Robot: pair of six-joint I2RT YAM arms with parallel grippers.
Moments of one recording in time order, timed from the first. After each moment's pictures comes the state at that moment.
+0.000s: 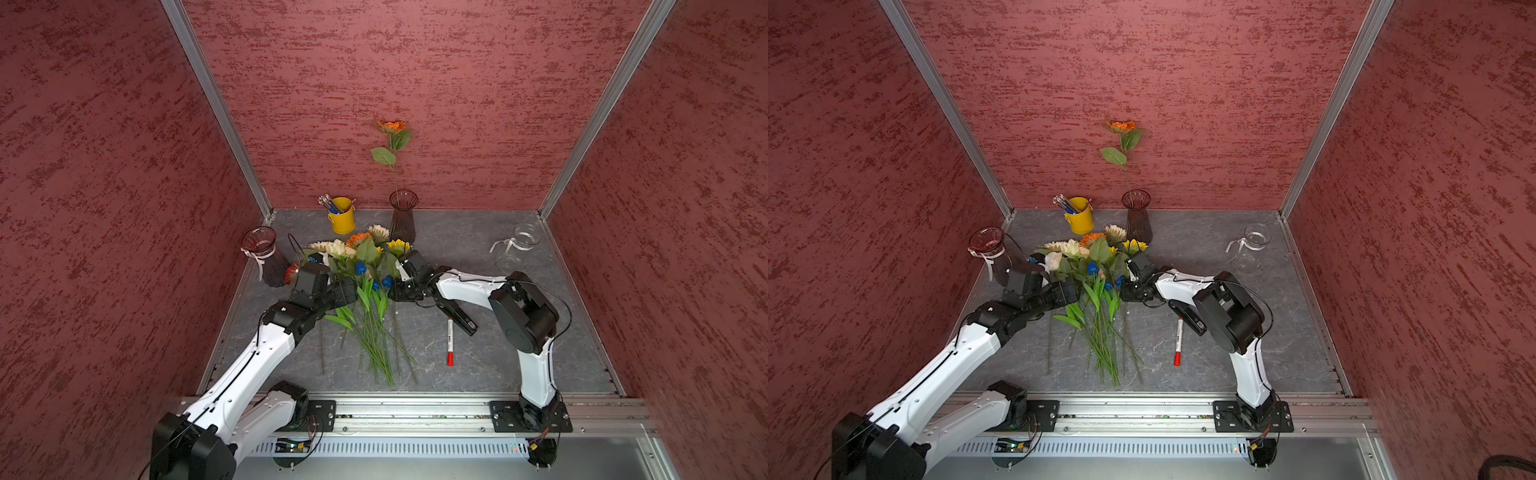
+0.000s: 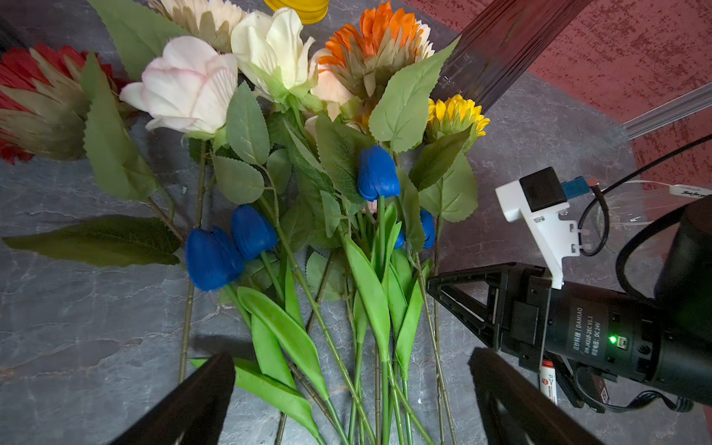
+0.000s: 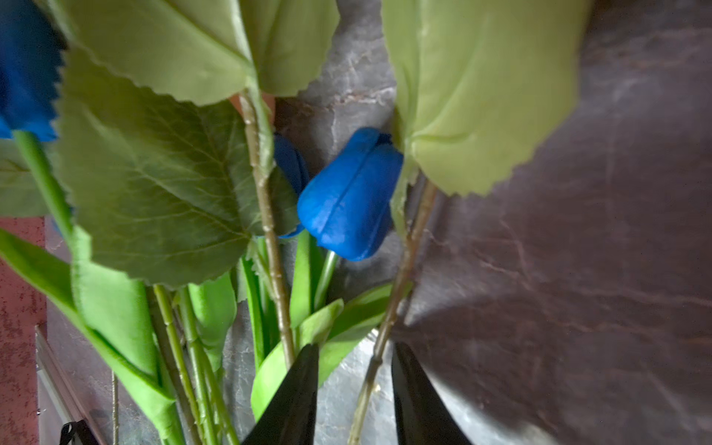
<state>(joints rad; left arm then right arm) -0.33 0.98 0.73 -0.50 -0.01 -0.56 0.71 2.03 1.32 -0.26 -0.26 0.64</state>
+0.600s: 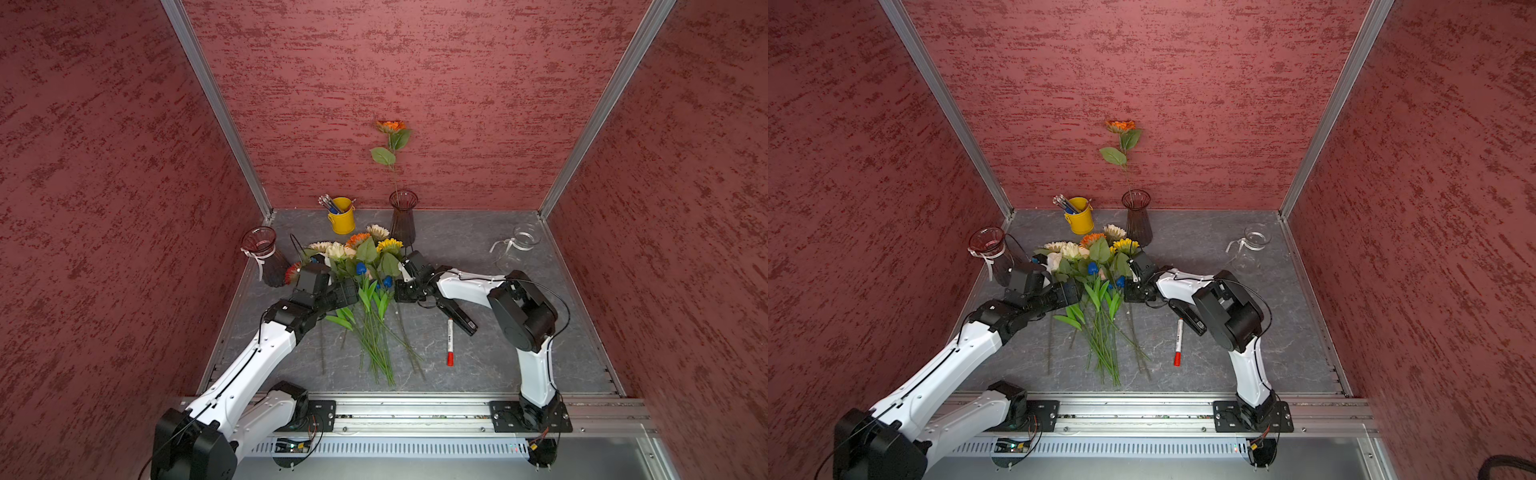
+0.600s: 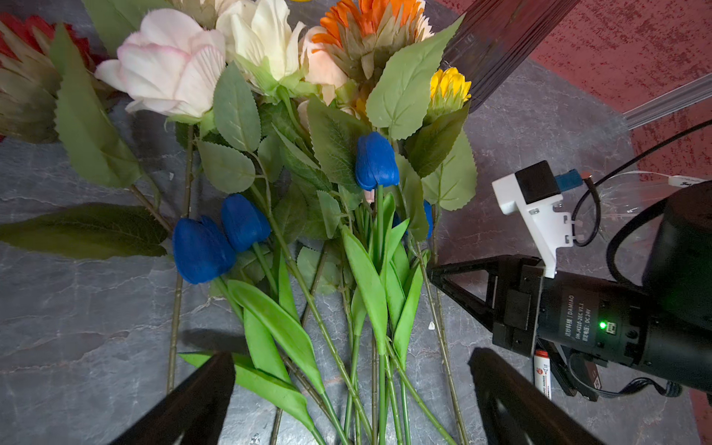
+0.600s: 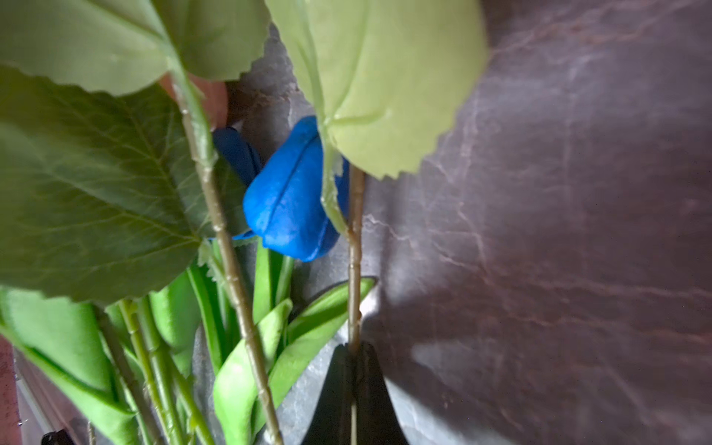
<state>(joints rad) -0.33 1.00 0.73 -0.51 0.02 -0.58 0.69 2.02 1.31 -0.29 -0.25 0.64</state>
